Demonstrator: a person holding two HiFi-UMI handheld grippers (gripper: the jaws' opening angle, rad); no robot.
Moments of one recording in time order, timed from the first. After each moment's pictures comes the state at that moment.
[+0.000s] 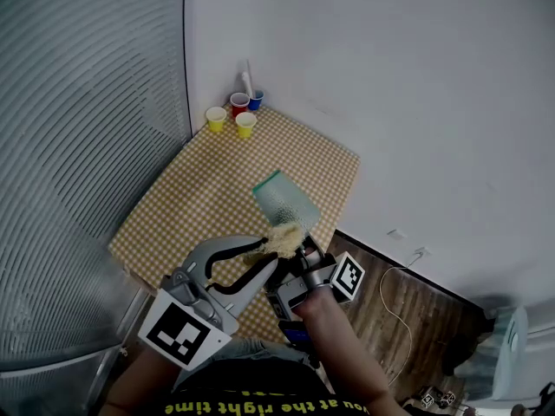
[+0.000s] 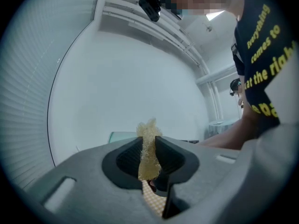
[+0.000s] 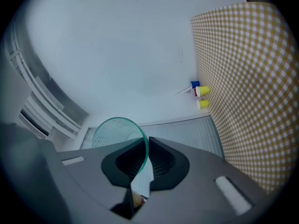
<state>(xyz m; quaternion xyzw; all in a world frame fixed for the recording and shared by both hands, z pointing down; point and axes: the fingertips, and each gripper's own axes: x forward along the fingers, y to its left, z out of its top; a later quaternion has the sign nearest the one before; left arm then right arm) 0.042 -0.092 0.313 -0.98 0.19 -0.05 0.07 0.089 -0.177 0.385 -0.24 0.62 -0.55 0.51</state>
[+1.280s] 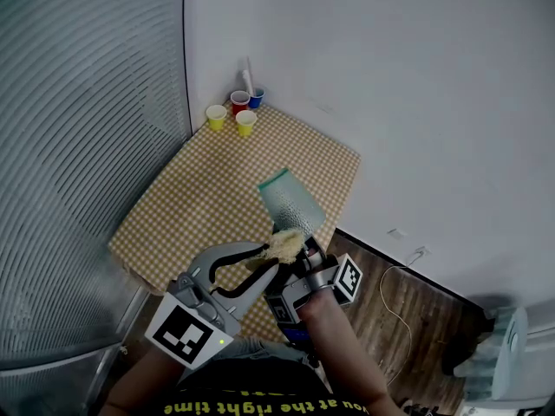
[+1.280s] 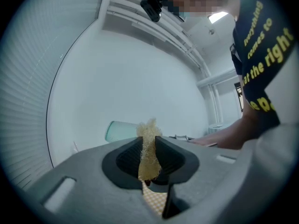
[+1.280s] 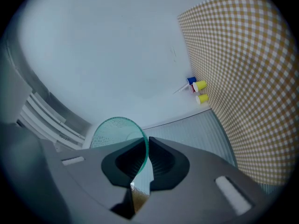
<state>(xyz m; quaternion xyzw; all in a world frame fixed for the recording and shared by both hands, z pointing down) 0.046 -0.087 0.330 -0.98 0.19 -0.04 0.06 0.091 -0.174 0.383 -0.20 0.57 -0.57 0.55</state>
